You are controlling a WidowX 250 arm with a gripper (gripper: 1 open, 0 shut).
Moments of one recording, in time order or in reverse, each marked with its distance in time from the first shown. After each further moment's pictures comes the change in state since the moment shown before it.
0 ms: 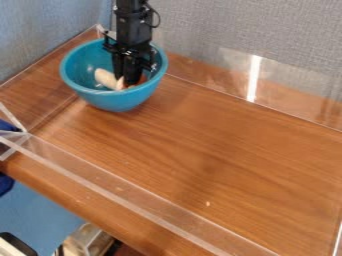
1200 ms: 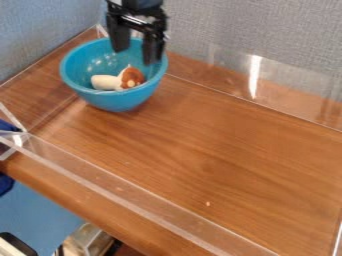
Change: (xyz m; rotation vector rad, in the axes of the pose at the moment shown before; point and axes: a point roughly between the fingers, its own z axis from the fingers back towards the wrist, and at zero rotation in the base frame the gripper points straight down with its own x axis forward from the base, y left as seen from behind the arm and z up) arm -0.028 -0.028 0.070 -0.031 -0.030 0.021
